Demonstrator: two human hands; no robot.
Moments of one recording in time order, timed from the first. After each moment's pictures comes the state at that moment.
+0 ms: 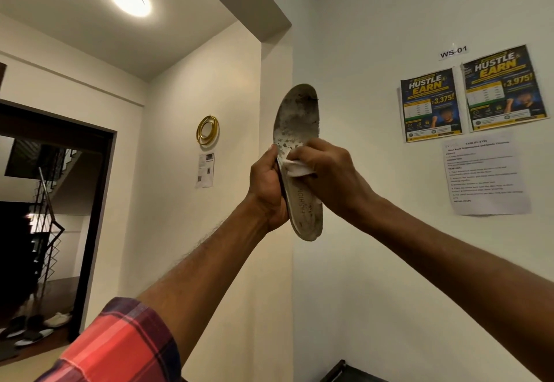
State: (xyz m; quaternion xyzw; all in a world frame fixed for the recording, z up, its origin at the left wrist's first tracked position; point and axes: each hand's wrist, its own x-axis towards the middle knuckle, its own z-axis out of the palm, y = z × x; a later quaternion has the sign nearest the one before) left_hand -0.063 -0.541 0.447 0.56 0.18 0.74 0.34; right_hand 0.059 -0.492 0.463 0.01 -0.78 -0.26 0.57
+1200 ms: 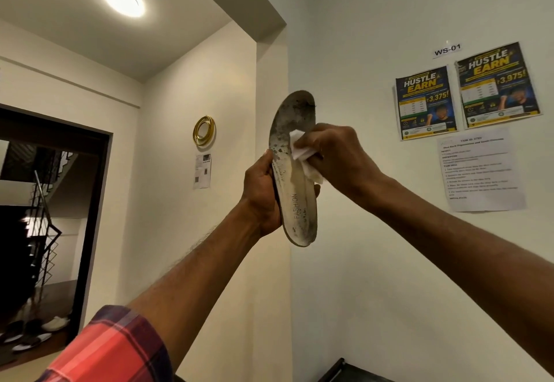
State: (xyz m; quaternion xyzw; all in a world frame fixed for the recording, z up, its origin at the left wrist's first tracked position) left_hand -0.068 -0.537 0.442 0.57 0.18 0.71 0.37; right_hand 0.080 -0.489 0.489 0.00 -0.78 -0.27 0.56
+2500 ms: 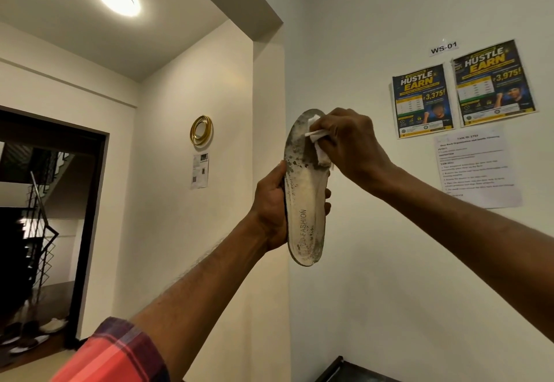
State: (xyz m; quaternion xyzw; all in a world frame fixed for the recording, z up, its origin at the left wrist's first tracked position) left_hand -0.050 -0.537 0.423 0.59 0.23 0.64 0.43; right_hand 0.096 -0.465 0.505 -0.05 -0.73 -0.30 0.61
